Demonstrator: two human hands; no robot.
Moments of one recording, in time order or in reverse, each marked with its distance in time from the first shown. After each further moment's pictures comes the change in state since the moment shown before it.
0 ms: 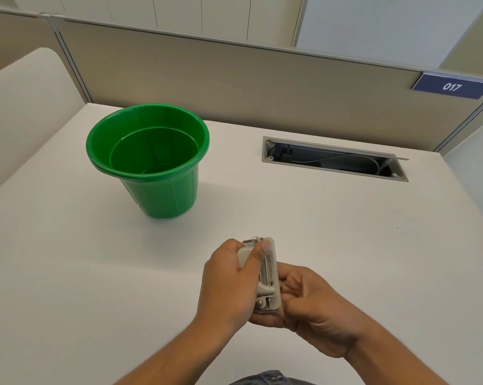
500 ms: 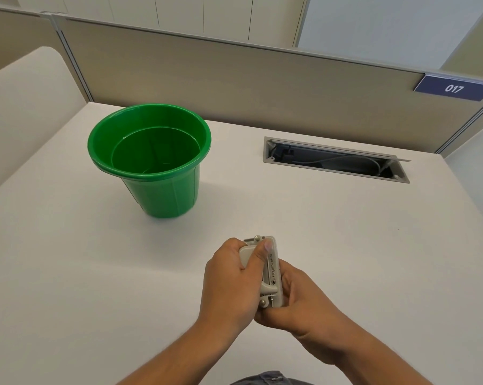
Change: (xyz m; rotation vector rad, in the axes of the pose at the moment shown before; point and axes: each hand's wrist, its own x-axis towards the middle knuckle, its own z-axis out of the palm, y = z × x) left_hand 0.001 0.002 0.001 -0.021 0.025 0.022; right_hand 0.008 0.007 0.017 -0.275 0.193 -0.103
